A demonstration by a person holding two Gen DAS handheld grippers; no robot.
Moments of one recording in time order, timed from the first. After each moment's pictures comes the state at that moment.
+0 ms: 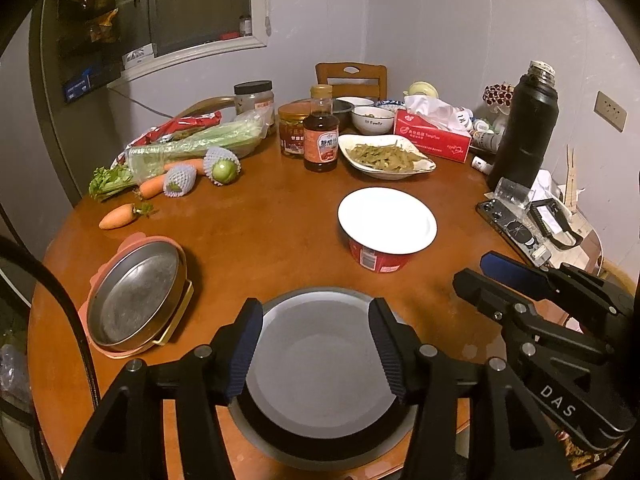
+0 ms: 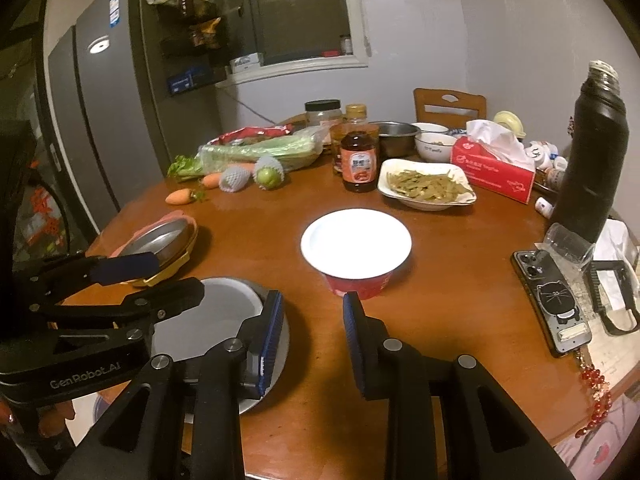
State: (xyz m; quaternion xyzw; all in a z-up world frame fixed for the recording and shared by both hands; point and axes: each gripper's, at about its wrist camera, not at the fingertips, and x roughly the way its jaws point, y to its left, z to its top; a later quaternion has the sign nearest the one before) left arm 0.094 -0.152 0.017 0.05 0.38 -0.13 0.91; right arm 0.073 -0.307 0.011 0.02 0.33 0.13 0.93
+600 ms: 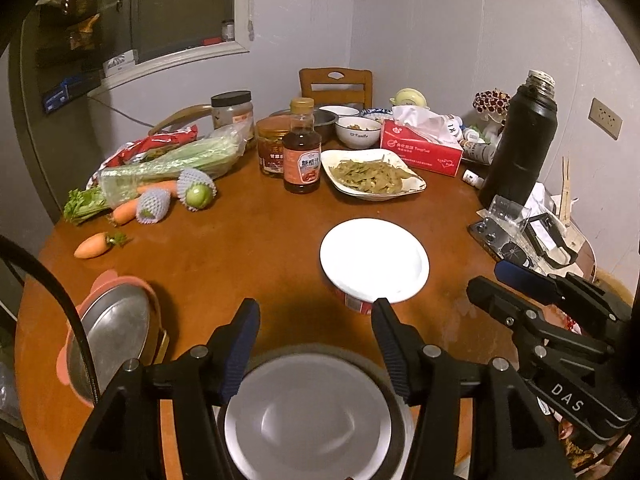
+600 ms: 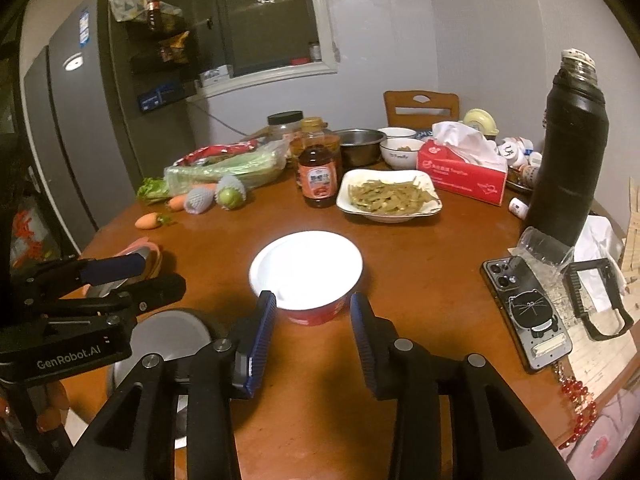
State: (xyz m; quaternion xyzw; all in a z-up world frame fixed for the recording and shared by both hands) left arm 0.141 -0.171 0.024 0.05 0.38 -0.16 0.91; right arm 0.097 -0.339 0.016 0.04 0.33 0.09 0.94
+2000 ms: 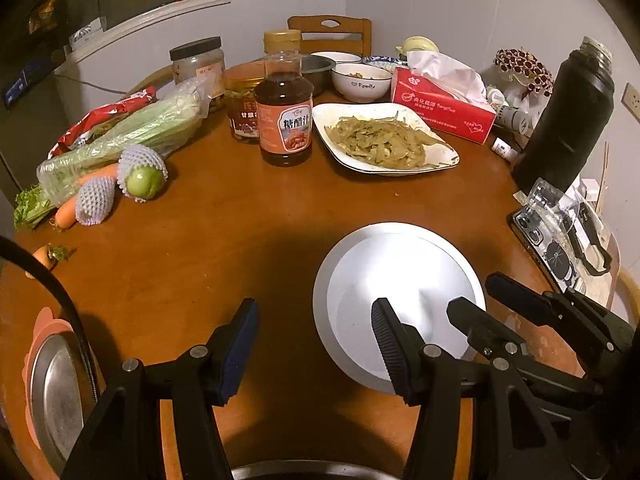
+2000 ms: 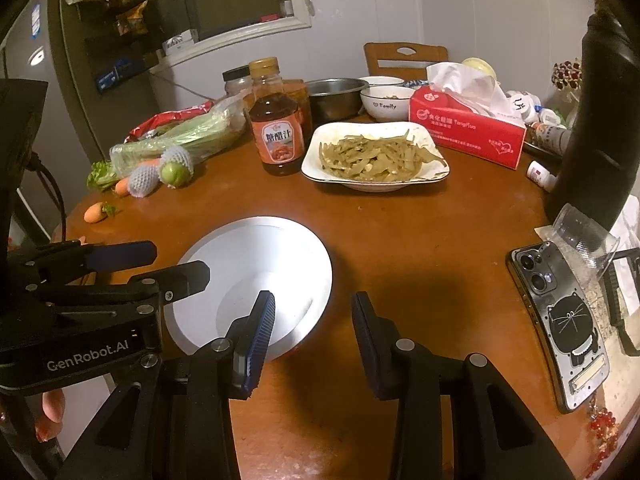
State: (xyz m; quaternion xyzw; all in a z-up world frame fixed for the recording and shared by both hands) left arm 0.241 -0.211 -0.028 0.06 0.46 -0.16 0.87; right arm 0.189 -0.347 -0.038 0.06 0.40 0.06 0.91
